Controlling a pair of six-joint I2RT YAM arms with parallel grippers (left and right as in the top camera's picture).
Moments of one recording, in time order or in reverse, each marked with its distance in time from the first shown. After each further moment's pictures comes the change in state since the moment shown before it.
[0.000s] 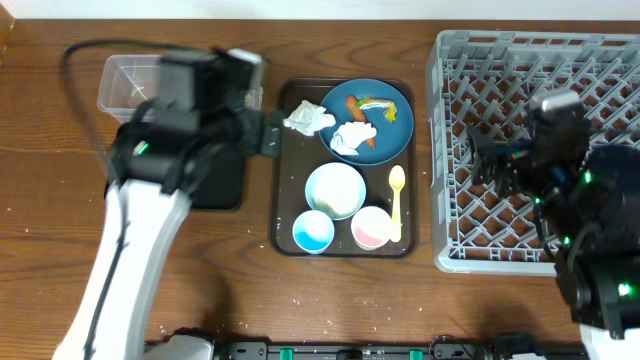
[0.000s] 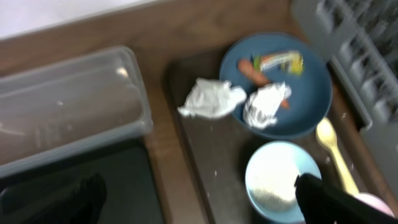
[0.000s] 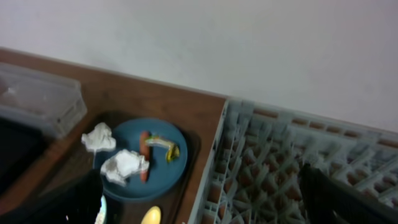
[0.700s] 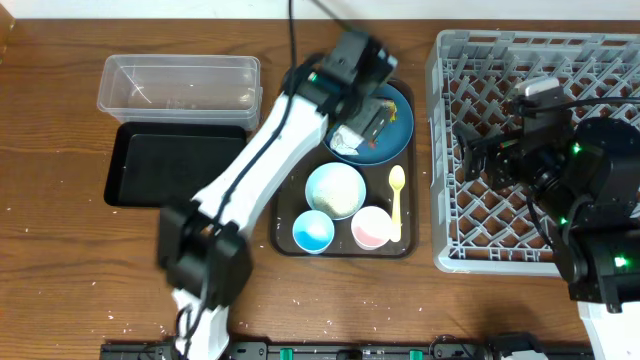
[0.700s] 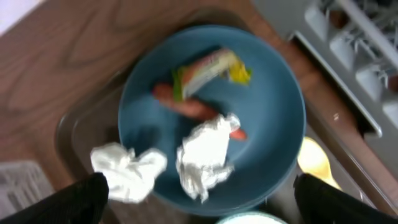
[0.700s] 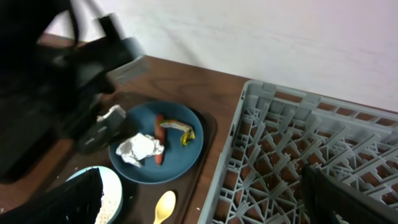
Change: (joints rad) left arm -0.322 0.621 0.452 -0.005 -0.127 0.048; right arm 0.000 0.068 0.039 -0.063 -0.063 0.000
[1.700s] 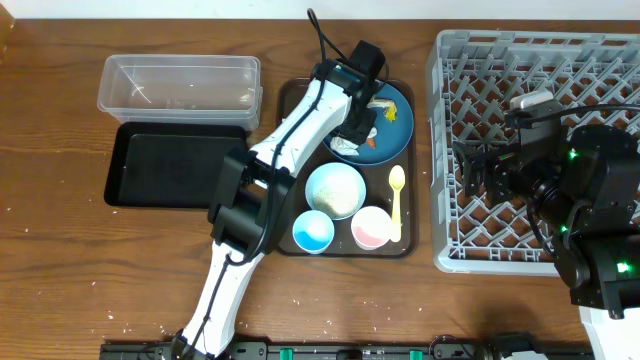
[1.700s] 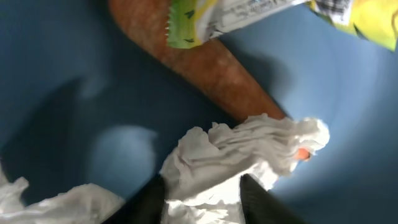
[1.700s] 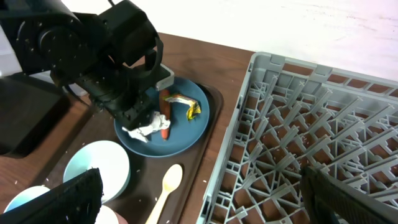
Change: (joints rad) left arm 0.029 0.349 0.160 -0.145 0.001 -0.227; right arm 0.000 -0.011 0.000 -0.105 -0.006 0.000
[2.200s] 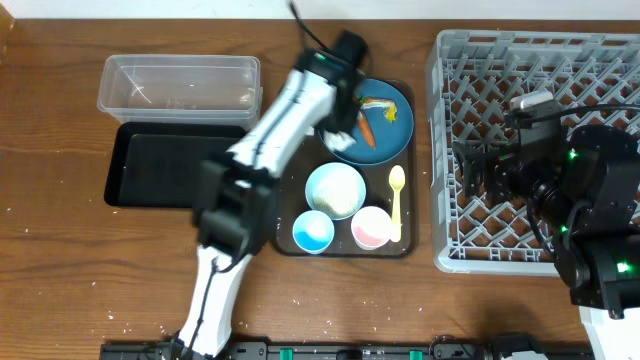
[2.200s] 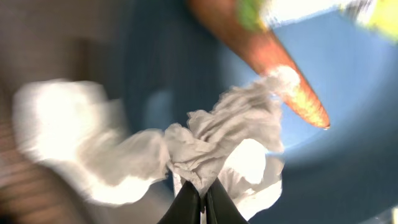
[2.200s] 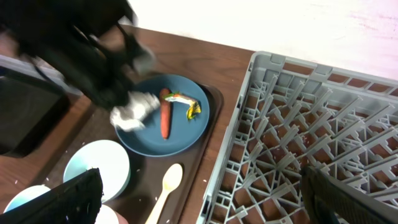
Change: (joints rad) left arm 0.090 -0.116 0.000 -0.076 0.010 0.004; right arm 0.000 0.000 0.000 -0.002 0.000 0.000
